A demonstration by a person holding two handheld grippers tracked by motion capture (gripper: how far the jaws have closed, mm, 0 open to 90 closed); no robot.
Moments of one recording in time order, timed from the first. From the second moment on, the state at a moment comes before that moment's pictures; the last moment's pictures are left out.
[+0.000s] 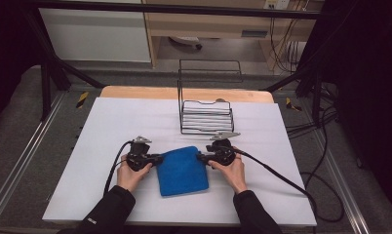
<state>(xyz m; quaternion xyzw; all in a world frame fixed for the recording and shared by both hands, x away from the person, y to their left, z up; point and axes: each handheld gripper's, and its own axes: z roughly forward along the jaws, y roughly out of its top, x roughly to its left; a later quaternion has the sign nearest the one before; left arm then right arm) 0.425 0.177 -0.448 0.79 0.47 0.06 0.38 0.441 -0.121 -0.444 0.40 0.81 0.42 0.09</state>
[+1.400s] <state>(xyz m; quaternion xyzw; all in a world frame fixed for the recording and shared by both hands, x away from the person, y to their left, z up) 0.405 0.178 -0.419 0.80 0.40 0.11 0.44 0.431 -0.114 -0.419 0.40 0.81 0.43 0.04</state>
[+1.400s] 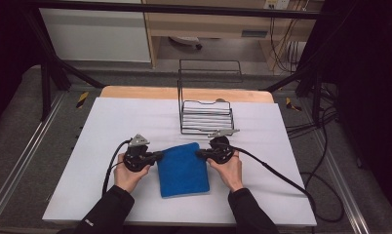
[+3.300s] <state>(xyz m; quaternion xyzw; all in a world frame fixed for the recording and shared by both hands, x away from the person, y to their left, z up) 0.380 0.156 -0.332 0.76 0.34 0.18 0.53 0.380 -0.148 -0.336 0.35 0.74 0.54 0.18</state>
